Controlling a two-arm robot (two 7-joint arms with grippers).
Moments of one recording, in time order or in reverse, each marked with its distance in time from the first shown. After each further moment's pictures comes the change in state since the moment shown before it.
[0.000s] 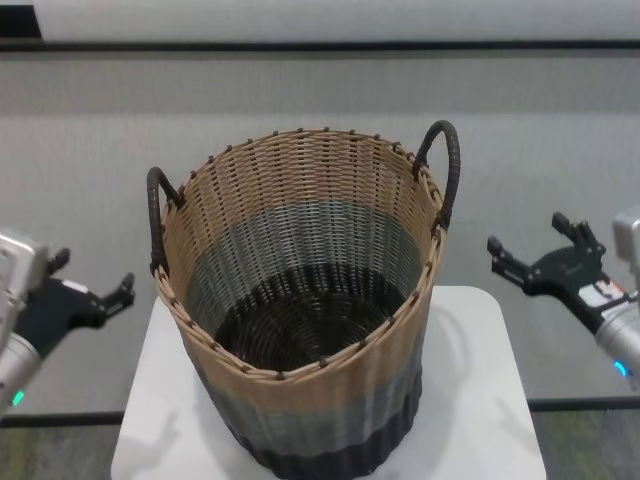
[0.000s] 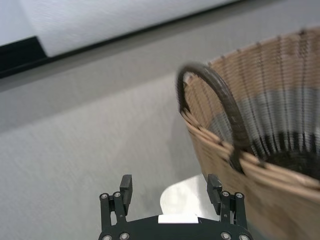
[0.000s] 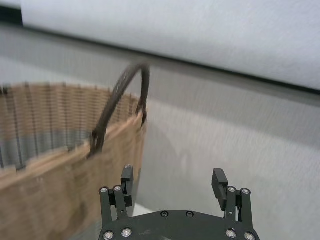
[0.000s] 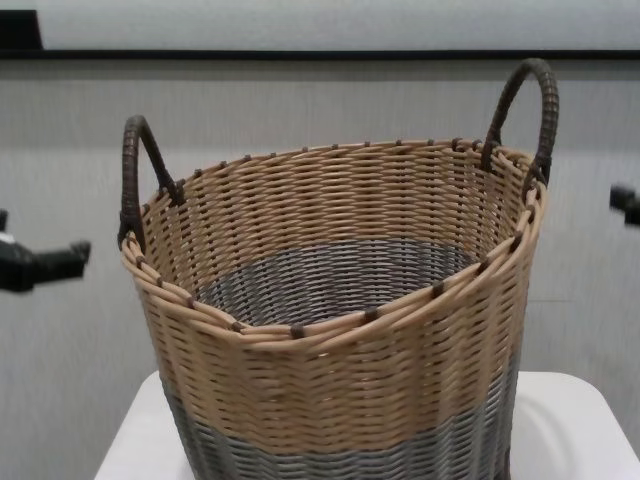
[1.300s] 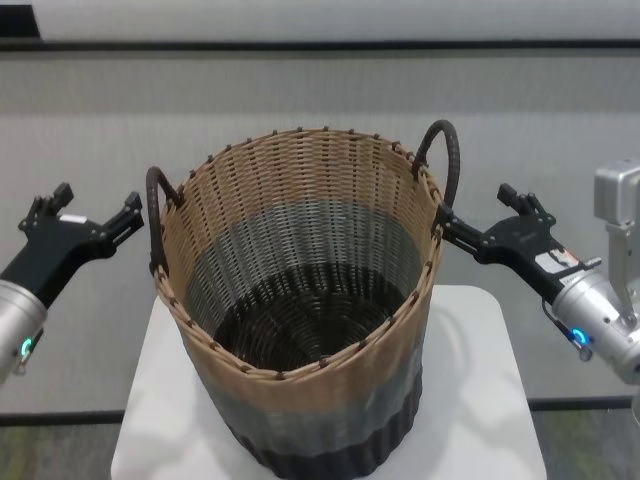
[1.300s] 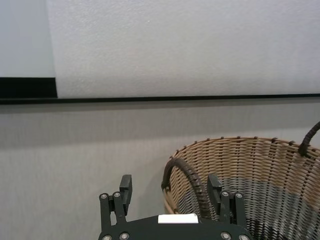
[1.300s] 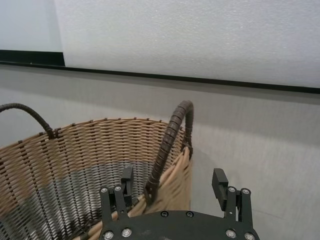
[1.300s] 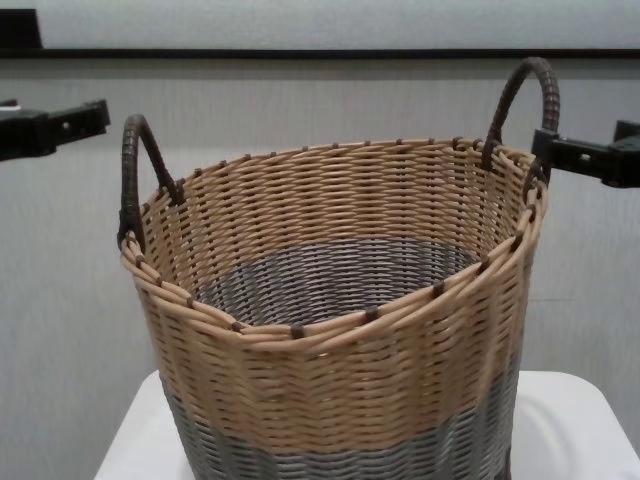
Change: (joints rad) left arm 0.044 -0.125 -0.157 -0.138 -0.168 0.020 -0.067; right arm 0.053 -0.118 0.038 -0.033 0.085 0.085 0.124
